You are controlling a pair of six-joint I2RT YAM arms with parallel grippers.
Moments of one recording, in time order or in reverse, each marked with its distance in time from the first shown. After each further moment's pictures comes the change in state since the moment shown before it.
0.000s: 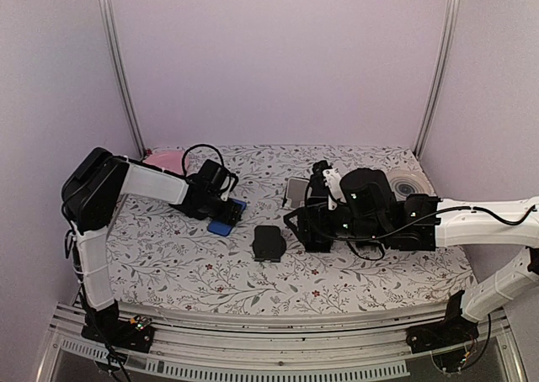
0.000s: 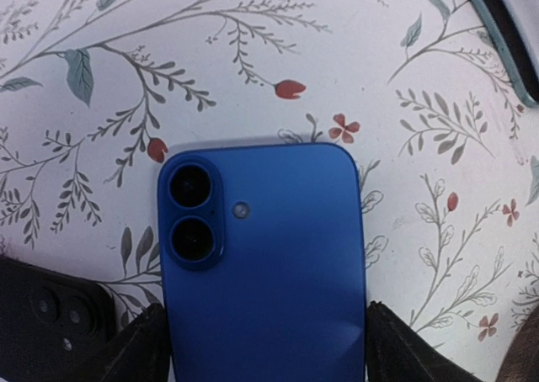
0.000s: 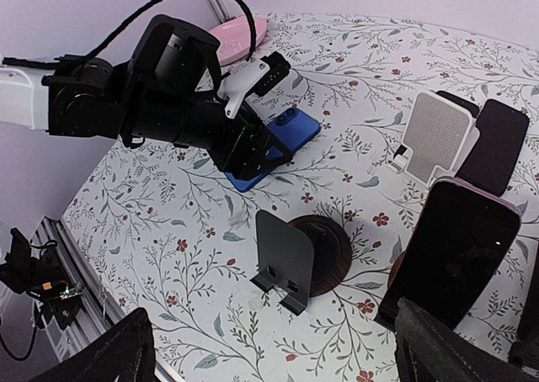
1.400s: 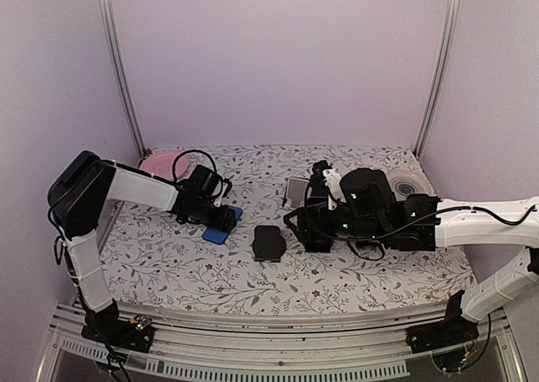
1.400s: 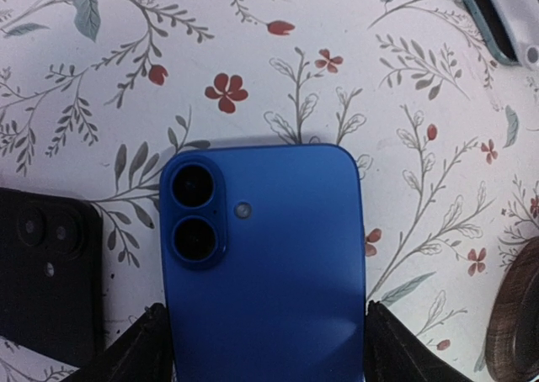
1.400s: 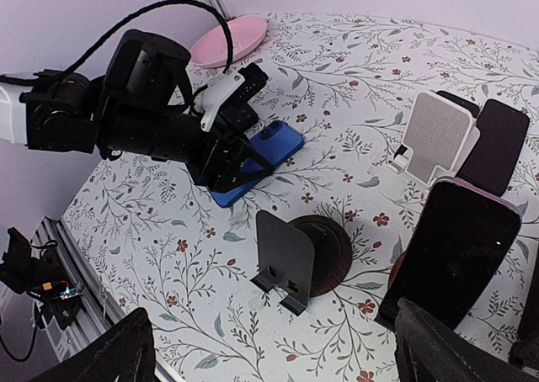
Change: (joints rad) left arm -0.003 -0.110 -0.138 0.034 0.046 -0.039; right arm 0.000 0.000 0.000 0.001 0.000 0.000
